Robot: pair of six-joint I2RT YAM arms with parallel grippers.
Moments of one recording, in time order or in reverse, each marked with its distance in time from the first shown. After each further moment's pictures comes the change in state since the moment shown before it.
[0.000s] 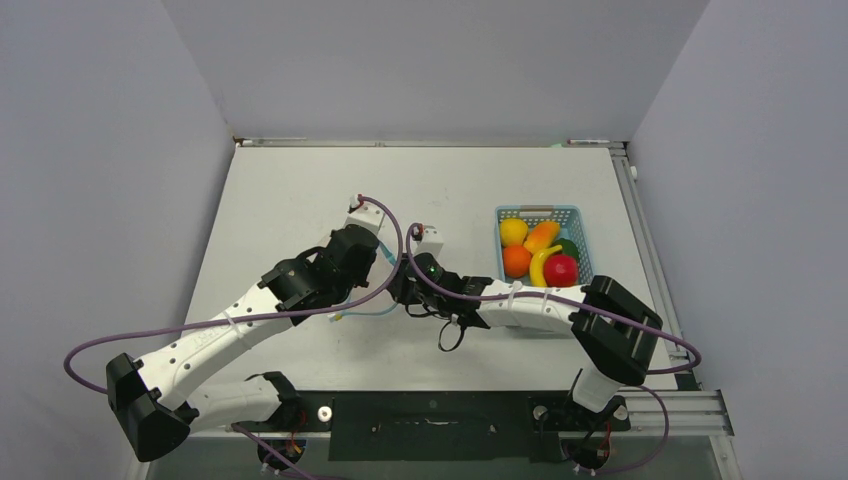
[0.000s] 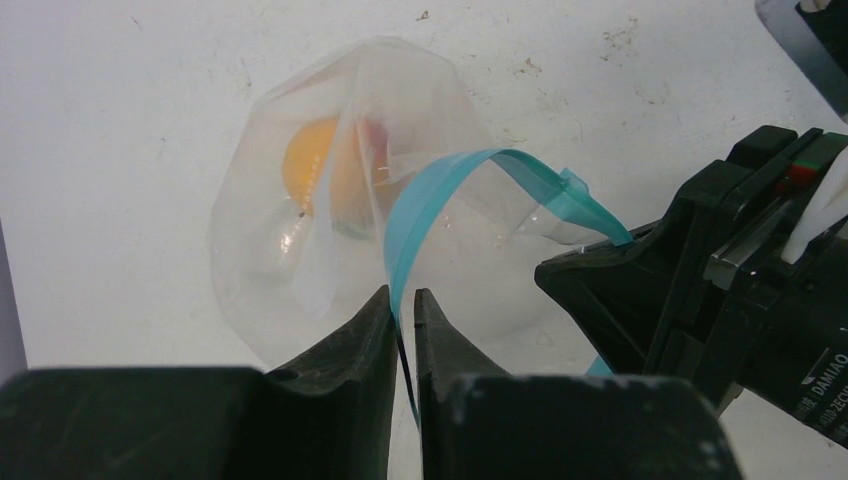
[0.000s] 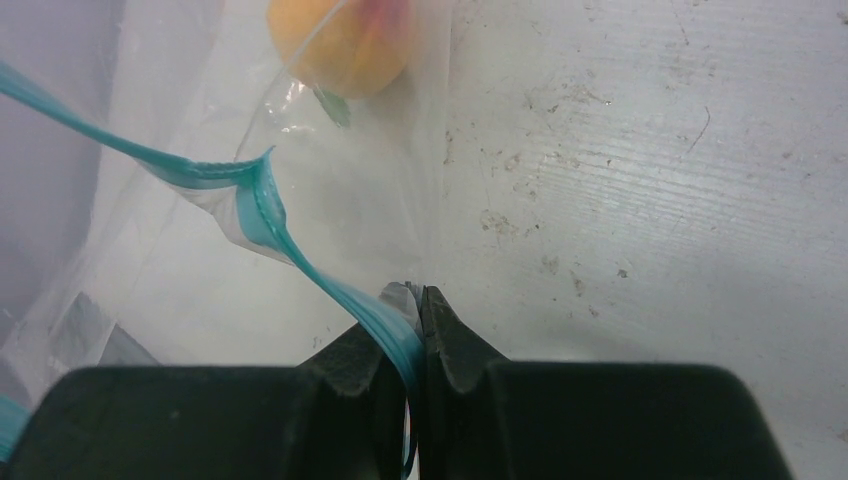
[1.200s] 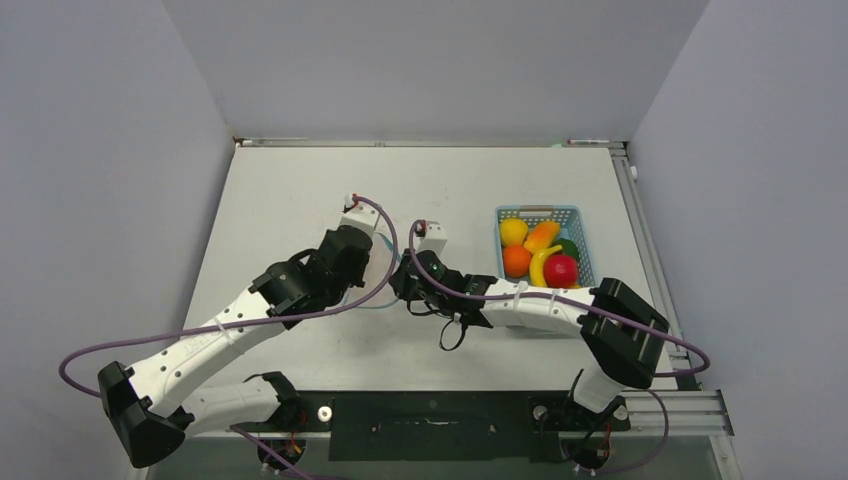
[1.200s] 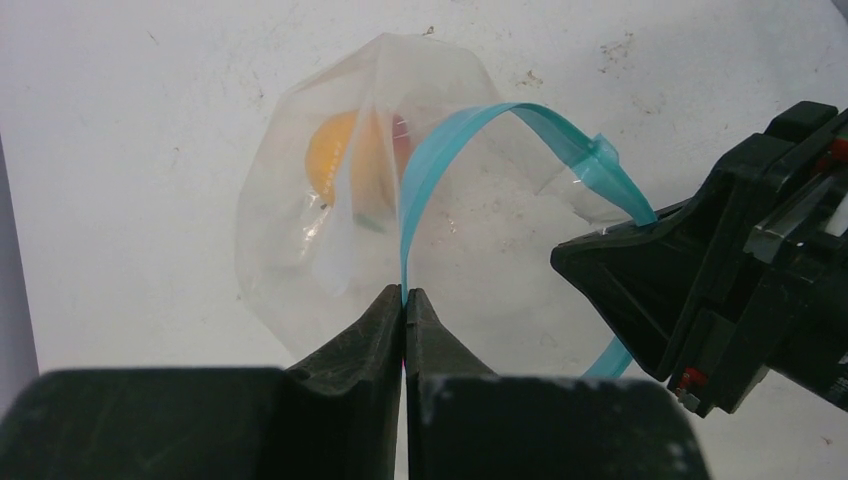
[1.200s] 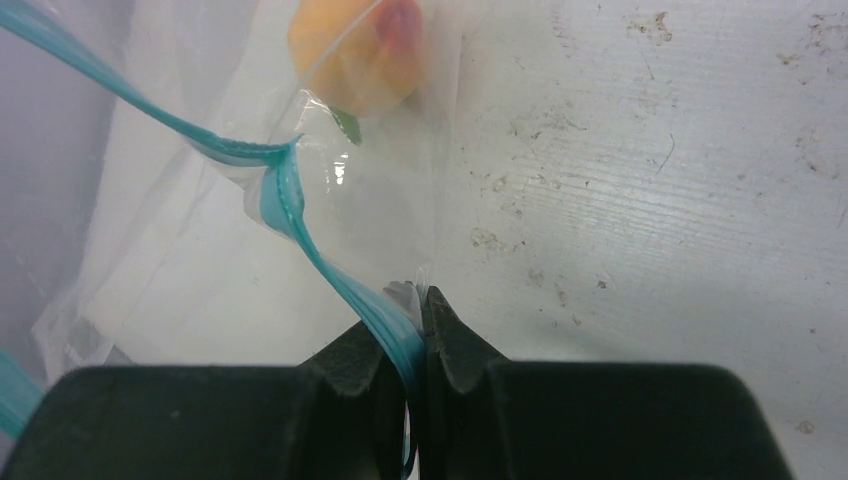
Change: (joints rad) left arm 0.000 -0.041 0.000 -0.002 -0.006 0.019; right arm 0.000 -0.024 0.013 -0.026 0.052 -0.019
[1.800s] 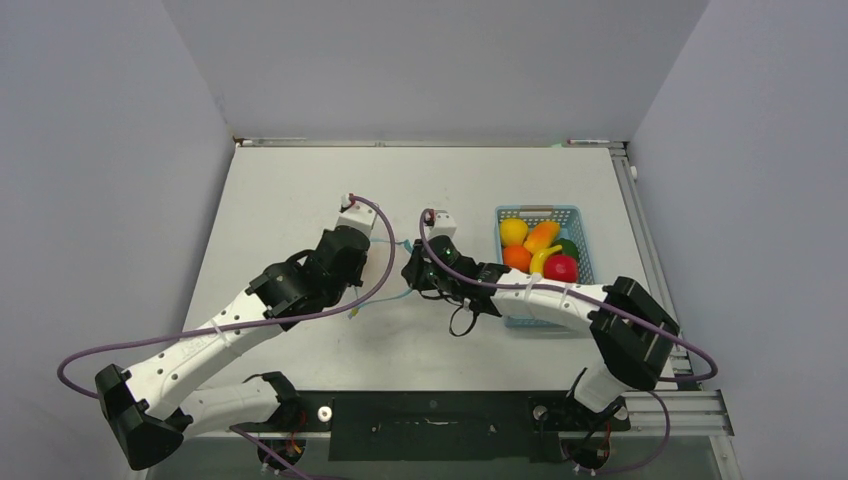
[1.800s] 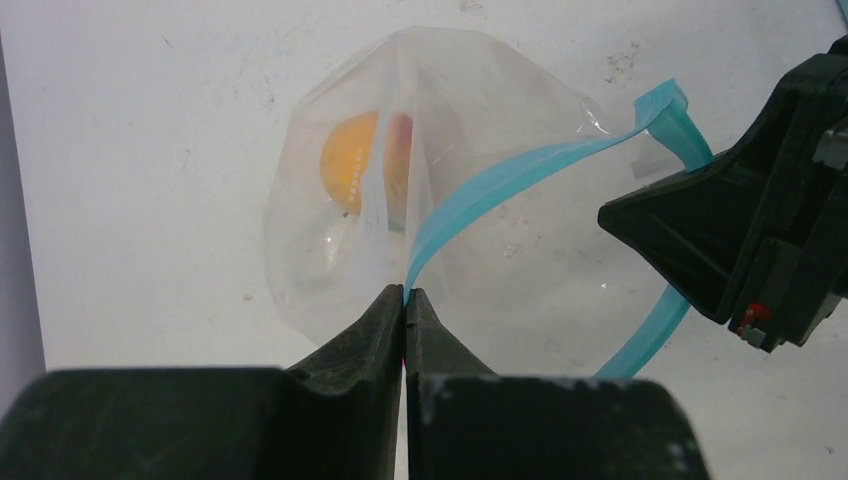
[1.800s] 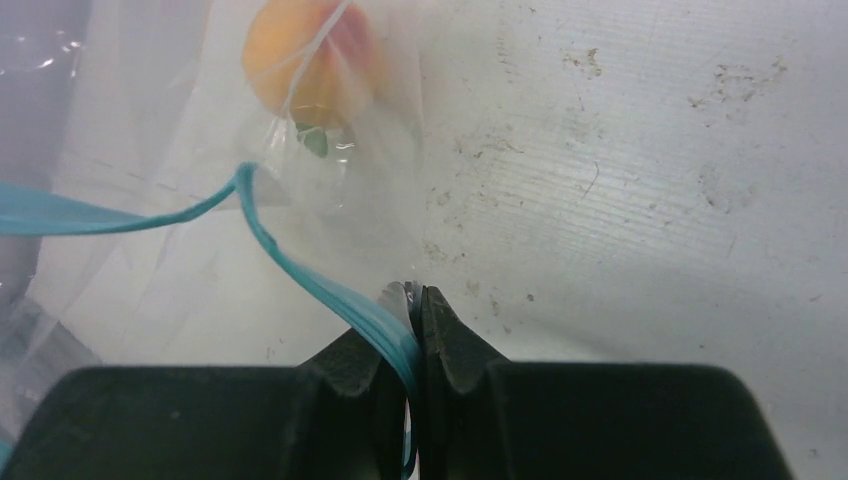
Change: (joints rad) left arm 0.000 -0.014 0.000 0.000 -0.013 0.000; right arm -0.087 -0.045 0.000 -0.054 -0.074 -0.095
